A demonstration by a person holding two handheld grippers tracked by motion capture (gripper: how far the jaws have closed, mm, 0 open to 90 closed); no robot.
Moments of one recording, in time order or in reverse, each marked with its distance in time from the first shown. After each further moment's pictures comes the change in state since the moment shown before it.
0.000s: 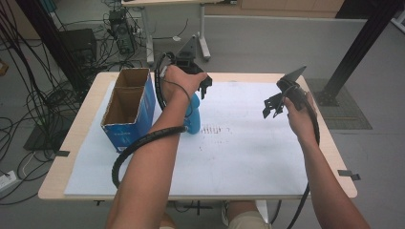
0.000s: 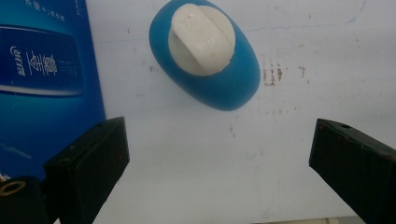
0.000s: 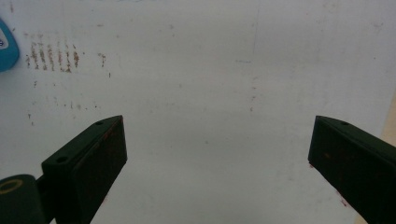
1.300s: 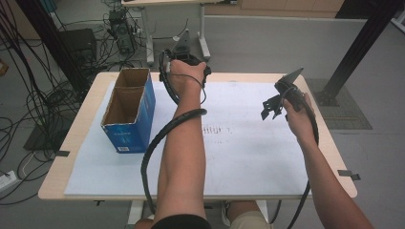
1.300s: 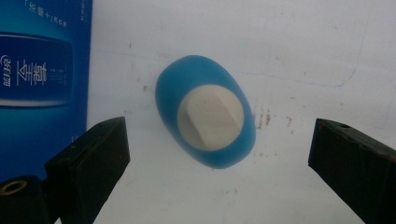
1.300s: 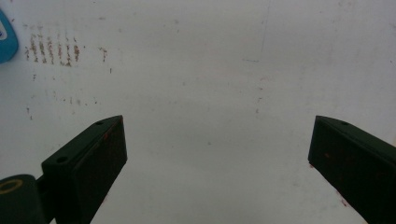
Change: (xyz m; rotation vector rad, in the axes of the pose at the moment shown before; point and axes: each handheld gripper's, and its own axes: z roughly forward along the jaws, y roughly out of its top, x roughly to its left) left arm 0.011 0.026 0.012 -0.035 -0.033 -0.233; right arm -0.003 0.005 0.009 0.016 0.018 -0.030
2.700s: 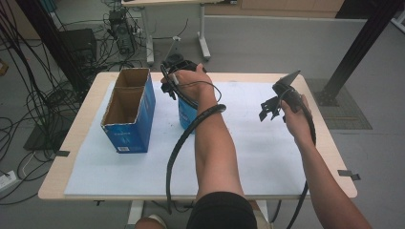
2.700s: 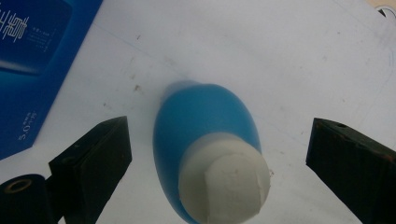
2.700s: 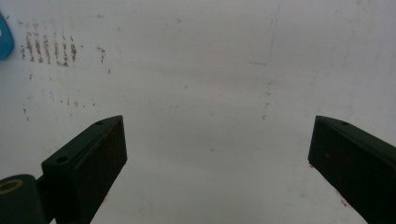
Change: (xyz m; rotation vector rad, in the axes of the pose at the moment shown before) left arm 0.001 -0.006 0.036 -0.074 0.005 -0.377; right arm -0.003 0.006 0.013 0.015 0.017 -0.006
